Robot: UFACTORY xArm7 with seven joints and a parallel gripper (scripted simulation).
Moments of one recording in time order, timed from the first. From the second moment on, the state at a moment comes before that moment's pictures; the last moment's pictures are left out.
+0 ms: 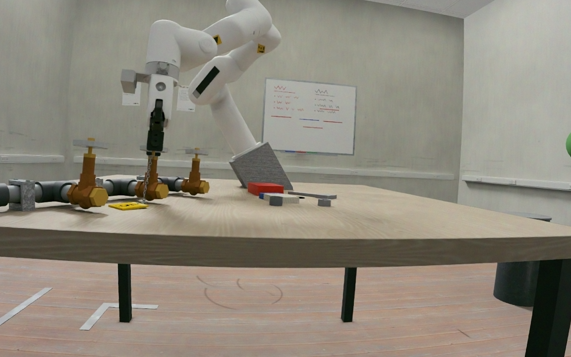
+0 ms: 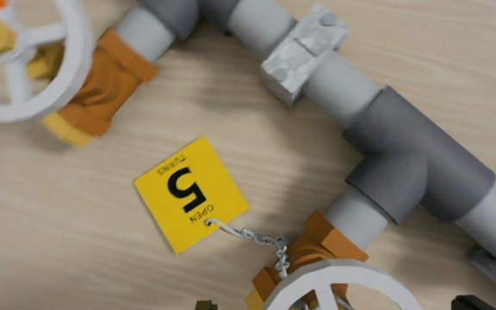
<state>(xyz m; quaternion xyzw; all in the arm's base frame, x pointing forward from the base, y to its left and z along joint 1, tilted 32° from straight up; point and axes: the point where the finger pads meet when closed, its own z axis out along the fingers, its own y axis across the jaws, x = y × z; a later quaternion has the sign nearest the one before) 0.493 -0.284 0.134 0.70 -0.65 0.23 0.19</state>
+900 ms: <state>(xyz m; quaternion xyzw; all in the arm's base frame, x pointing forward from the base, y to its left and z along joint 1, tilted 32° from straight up) 0.494 -0.276 0.147 0.64 -0.70 0.23 0.19</state>
